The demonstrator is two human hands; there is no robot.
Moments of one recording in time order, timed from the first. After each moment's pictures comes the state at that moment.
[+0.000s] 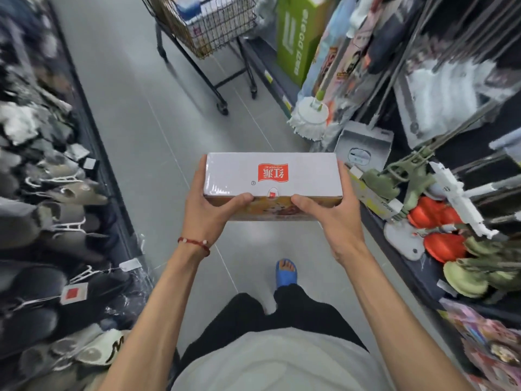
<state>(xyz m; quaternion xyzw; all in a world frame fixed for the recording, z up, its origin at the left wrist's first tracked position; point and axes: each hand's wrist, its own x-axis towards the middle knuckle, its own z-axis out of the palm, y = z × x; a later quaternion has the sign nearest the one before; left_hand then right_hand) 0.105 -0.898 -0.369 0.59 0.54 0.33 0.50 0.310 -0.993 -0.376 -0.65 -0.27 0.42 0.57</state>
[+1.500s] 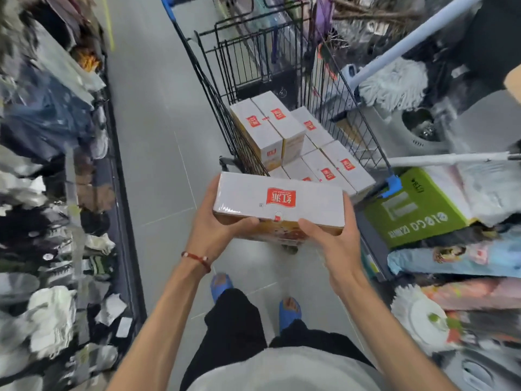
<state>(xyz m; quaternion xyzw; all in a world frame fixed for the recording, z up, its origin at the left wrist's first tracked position) 0.009 -0.009 -0.360 0.55 0.54 0.33 0.54 0.218 -0.095 -0.369 -0.66 -0.26 0.45 0.54</state>
